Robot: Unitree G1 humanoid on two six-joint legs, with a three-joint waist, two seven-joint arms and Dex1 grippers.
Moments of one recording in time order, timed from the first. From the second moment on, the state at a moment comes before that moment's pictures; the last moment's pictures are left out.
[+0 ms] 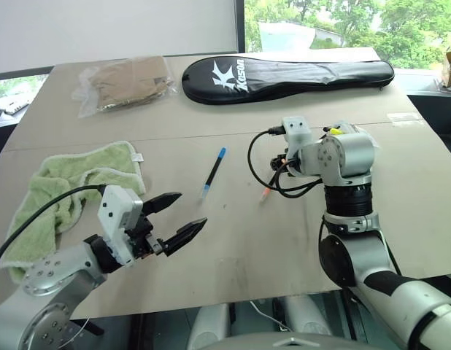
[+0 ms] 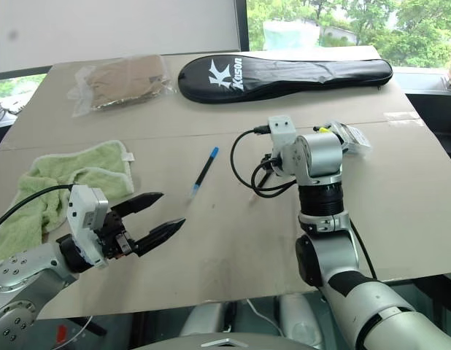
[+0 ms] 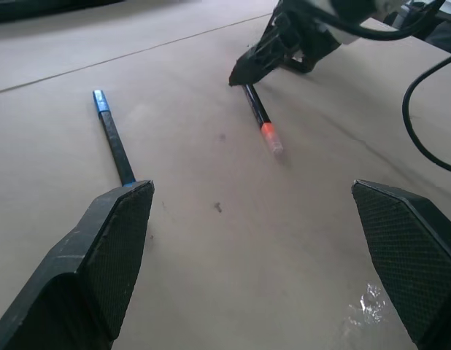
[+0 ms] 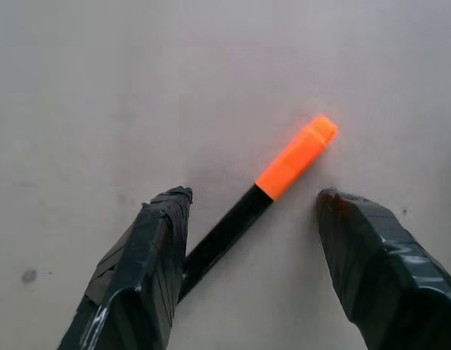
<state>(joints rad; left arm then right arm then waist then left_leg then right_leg) 0.31 0.72 0.42 -0.74 -0.82 0.60 -0.67 -1.02 0.09 -0.18 0.15 0.08 1.61 -0.08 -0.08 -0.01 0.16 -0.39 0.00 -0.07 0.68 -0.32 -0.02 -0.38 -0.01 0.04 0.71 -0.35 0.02</state>
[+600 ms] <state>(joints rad) 0.35 0.71 0.42 -0.77 -0.82 0.60 -0.64 -0.90 -0.28 0.27 0.02 0.22 1.33 0.35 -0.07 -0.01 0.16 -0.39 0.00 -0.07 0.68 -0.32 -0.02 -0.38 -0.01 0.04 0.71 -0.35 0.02</state>
